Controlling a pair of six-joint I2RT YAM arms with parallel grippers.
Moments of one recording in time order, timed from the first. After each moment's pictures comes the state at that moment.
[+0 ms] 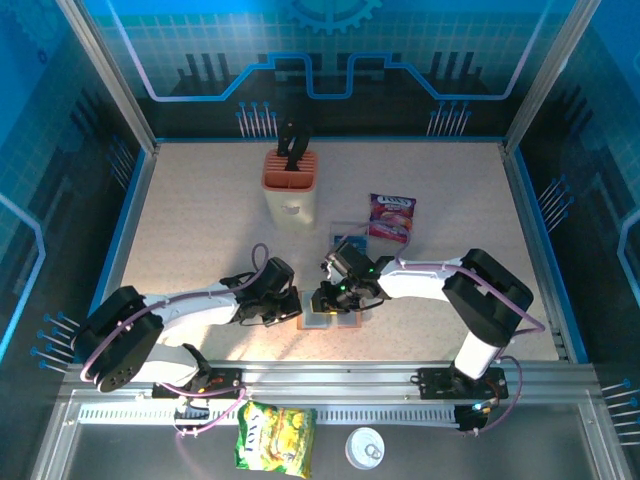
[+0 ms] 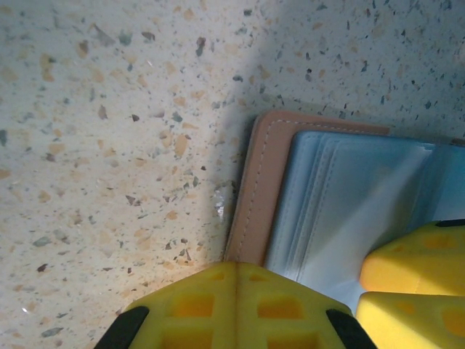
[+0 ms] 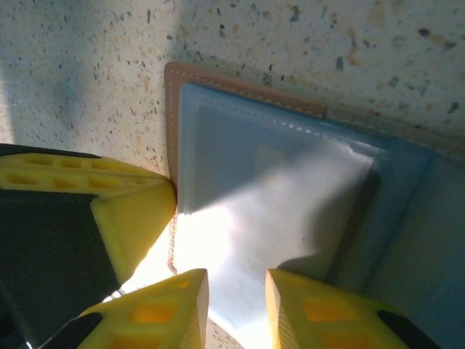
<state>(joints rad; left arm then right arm) -0.72 1.36 0.52 -0.24 0.18 -1.08 0.85 1.70 0.85 -0.22 -0.45 0.82</state>
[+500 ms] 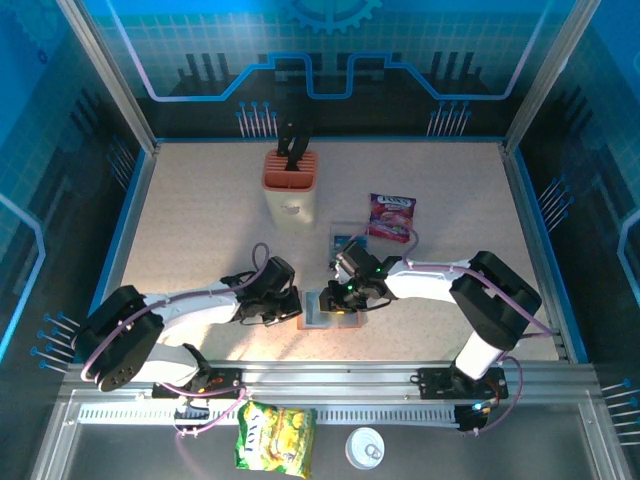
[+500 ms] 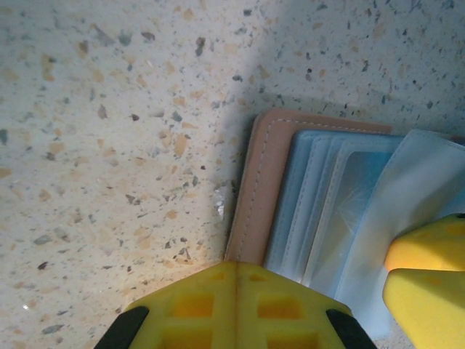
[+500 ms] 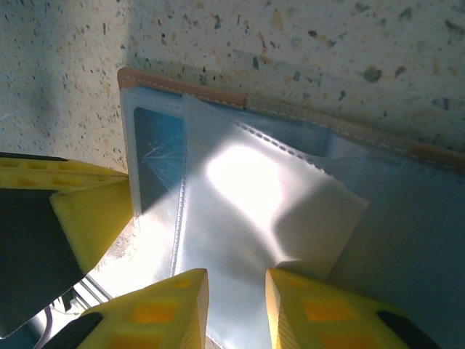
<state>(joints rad) -0.72 1.36 0.53 -0.27 0.18 -1.07 0.82 1.66 0.80 -0.23 -0.44 0.82</state>
